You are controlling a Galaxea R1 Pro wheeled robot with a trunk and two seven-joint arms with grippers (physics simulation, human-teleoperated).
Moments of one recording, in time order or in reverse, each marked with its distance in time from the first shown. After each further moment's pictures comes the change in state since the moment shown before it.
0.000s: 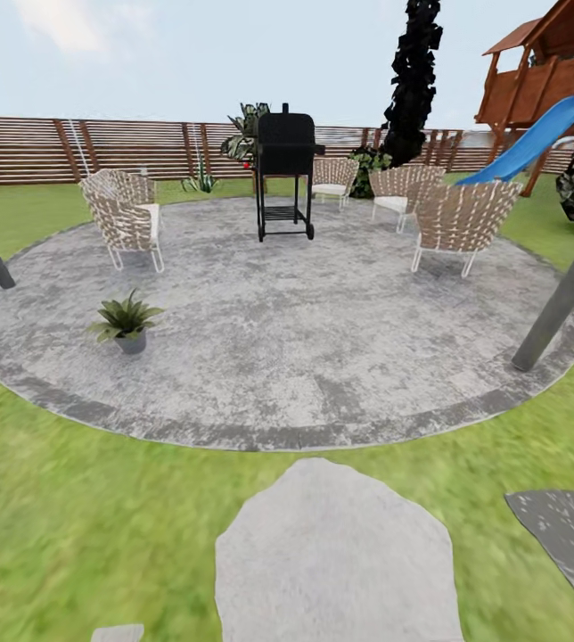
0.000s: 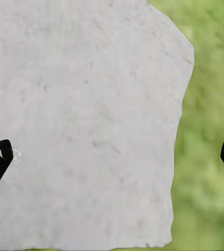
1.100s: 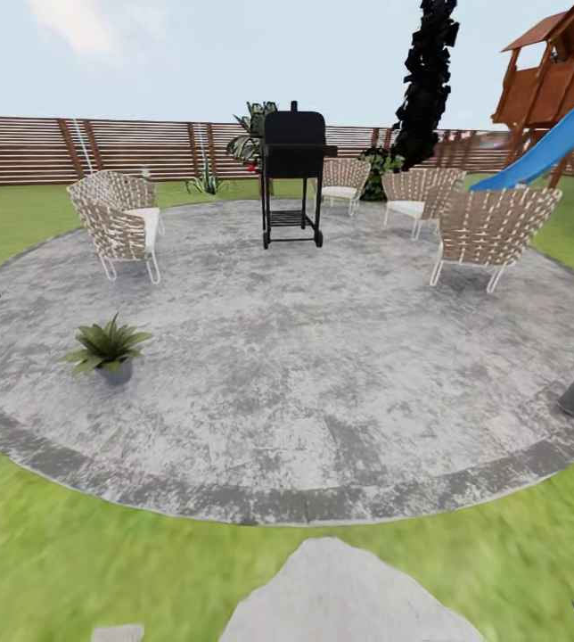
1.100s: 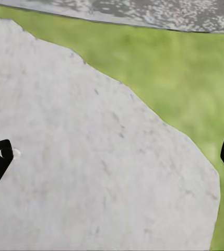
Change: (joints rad) left arm 0.000 0.000 -0.001 0.000 0.000 0.000 0.000; right arm 0.000 0.009 0.000 -0.001 -0.002 0.000 -0.002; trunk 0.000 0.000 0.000
